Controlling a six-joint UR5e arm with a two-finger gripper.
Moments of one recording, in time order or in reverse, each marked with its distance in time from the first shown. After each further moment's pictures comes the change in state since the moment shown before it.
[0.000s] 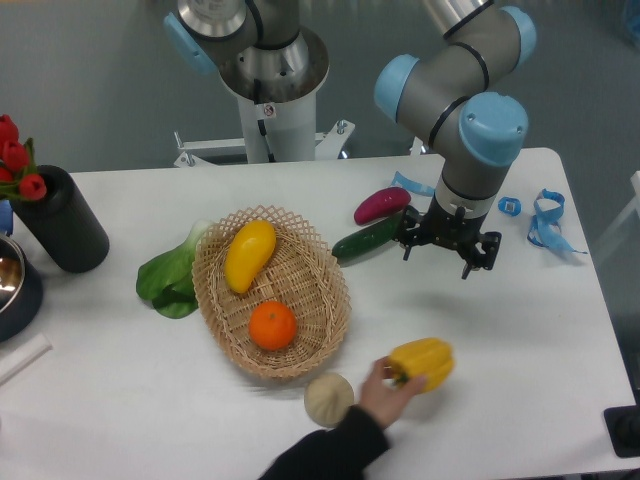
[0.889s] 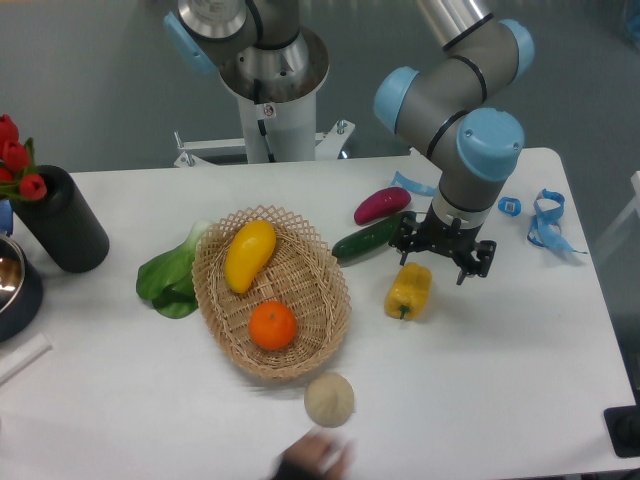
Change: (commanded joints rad) arm -0.002 -0.043 -0.003 0.012 0.020 0.011
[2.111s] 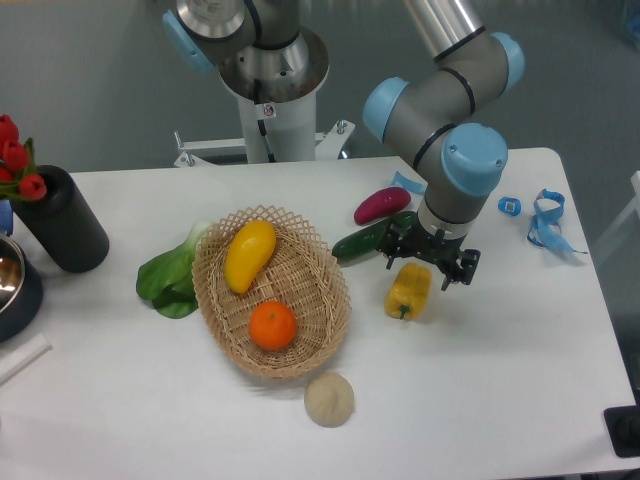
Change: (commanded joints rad) arm -0.032 -0.037 -0.020 0.002 0.009 0.000
